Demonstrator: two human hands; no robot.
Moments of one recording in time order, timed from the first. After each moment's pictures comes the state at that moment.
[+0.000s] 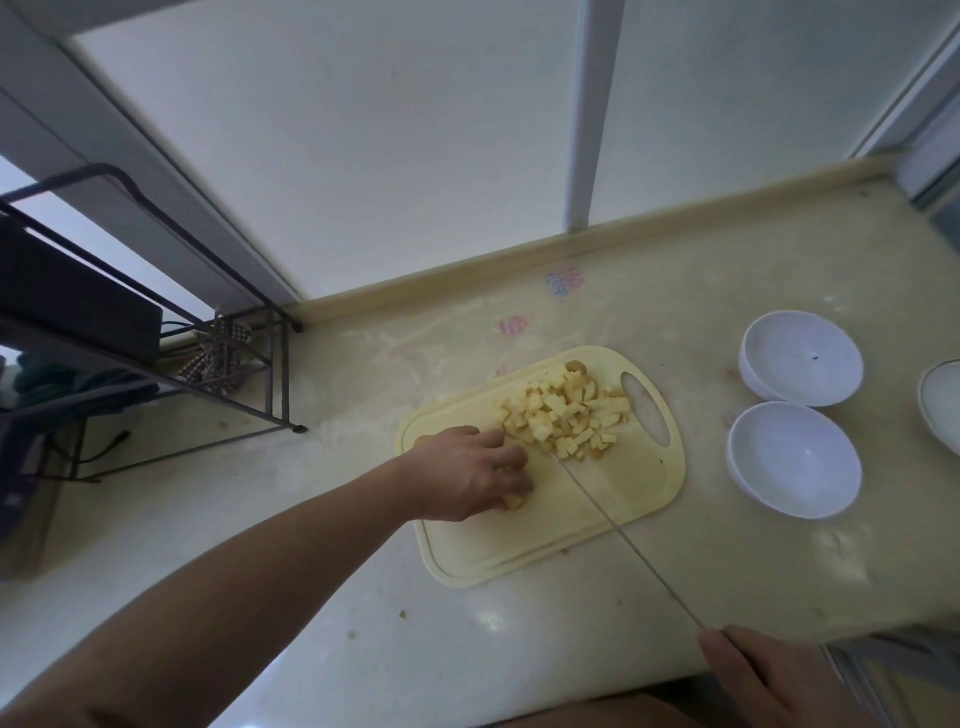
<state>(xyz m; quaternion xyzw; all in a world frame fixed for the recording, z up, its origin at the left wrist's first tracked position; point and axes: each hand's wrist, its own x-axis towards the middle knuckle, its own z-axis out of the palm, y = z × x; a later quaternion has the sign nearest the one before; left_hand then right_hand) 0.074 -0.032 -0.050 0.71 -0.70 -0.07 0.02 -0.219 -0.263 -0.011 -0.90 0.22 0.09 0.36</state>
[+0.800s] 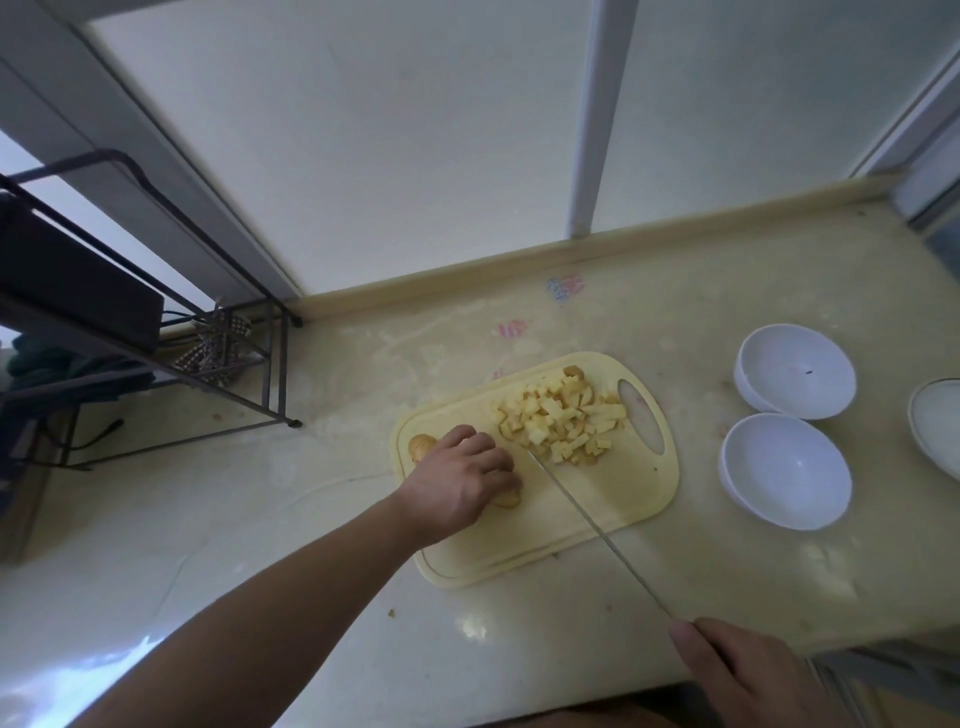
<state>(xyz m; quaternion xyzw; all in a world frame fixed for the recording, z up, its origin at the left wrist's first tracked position) 0.044 -0.031 -0.065 0.80 -0.59 0.03 0.13 -0.196 -0.262 0.016 -0.85 0.27 0.15 0.43</state>
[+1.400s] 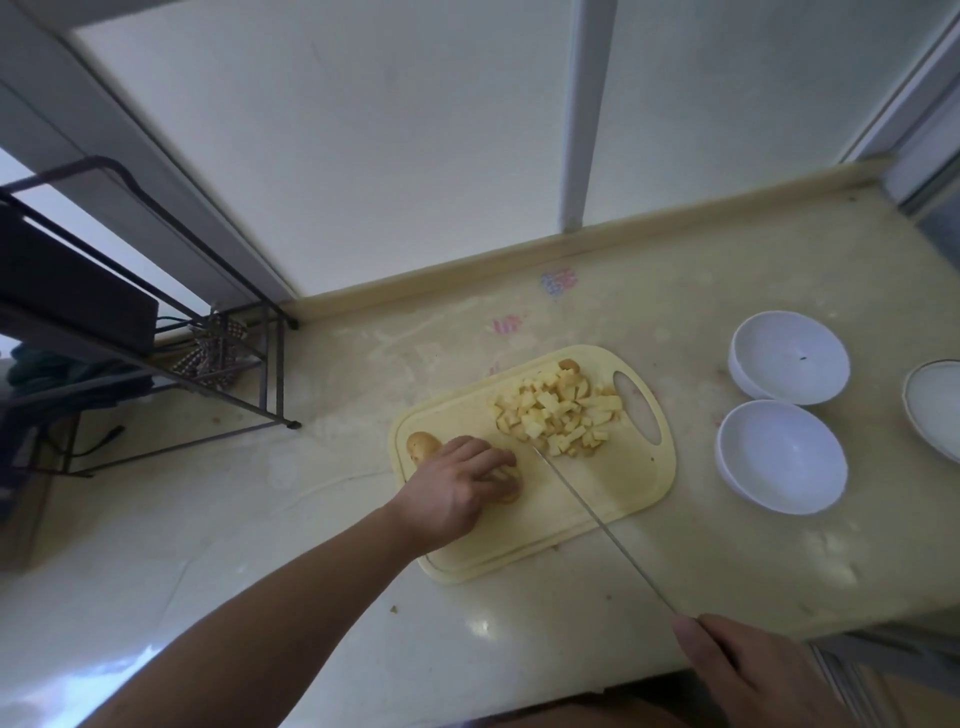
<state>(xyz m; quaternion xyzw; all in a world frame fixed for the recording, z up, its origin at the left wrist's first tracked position) 0.032 -0.024 -0.066 0.80 -0.58 -0.01 0.17 -0.202 -0.257 0.017 -0.85 0.26 0.13 0.43</state>
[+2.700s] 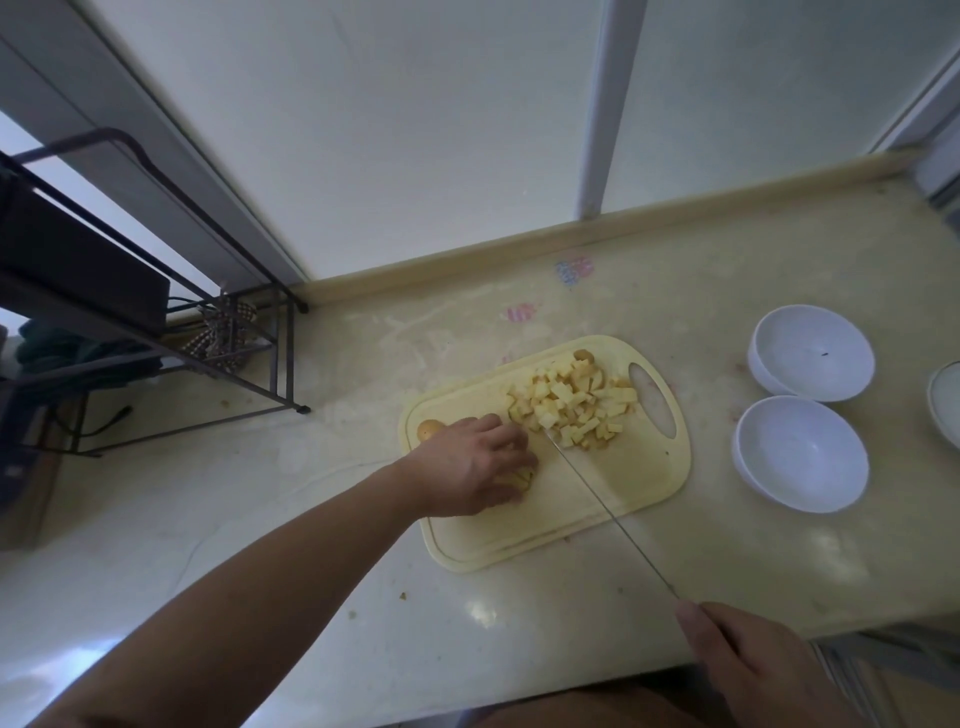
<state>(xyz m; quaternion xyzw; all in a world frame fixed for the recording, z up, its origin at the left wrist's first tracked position) 0.057 -0.030 -0.051 0.79 -0.59 -0.13 0.09 -0.195 -0.251 0.024 -0.85 0.25 0.19 0.43</state>
